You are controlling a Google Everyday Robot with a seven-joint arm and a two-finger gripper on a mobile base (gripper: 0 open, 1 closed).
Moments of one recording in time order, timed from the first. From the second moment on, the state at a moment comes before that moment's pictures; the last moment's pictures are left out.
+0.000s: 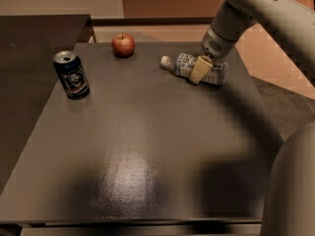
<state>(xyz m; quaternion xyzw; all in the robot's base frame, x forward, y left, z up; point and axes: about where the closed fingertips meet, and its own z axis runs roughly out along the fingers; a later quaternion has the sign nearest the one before) 0.669 -0.149 0.839 -0.48 0.86 0.06 0.16</state>
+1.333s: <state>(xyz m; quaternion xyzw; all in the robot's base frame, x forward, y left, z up) 0.615 -0.044 0.851 -0.56 0.81 0.11 0.12</state>
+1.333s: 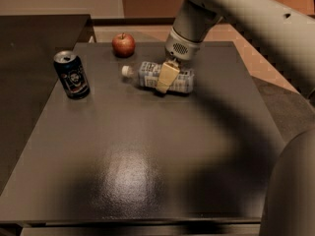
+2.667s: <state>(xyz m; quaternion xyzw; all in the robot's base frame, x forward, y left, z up) 0.600 0.039 0.845 -0.60 0.79 0.12 0.08</state>
